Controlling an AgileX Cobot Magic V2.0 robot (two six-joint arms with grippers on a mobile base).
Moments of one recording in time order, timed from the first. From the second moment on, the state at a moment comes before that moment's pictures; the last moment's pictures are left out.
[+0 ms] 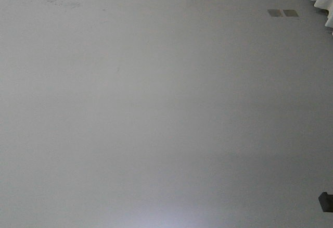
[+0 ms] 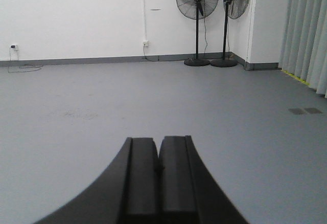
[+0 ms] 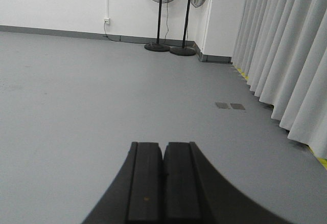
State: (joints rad) left arm -0.04 -0.01 0.03 -0.09 0.07 0.09; right arm -0.06 -0.01 0.03 0.00 0.14 -0.09
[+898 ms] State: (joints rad) left arm -0.04 -0.01 0.03 -0.09 0.07 0.09; right arm -0.06 -0.01 0.03 0.00 0.14 -0.09
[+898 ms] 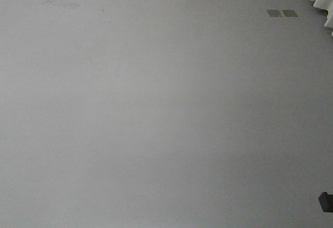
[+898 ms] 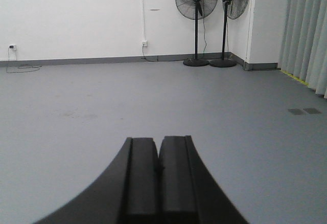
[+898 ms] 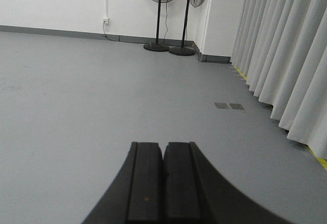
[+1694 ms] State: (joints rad) left arm -0.04 -0.01 0.03 -0.09 0.07 0.09; right arm -0.06 -0.01 0.03 0.00 0.14 -0.09
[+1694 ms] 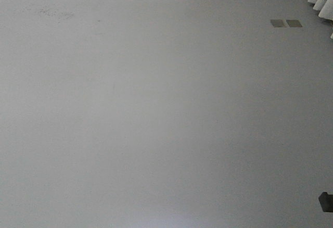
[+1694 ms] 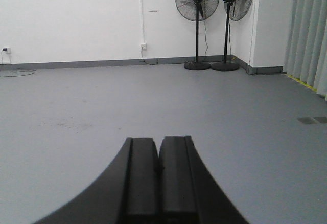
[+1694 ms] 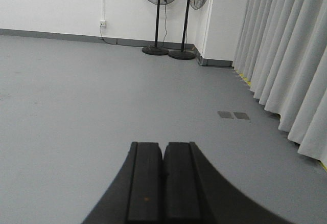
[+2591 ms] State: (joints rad) left arm -0.04 -0.01 0.03 -0.09 0.07 0.09; right arm -0.06 -0.01 0.03 0.00 0.14 -0.09
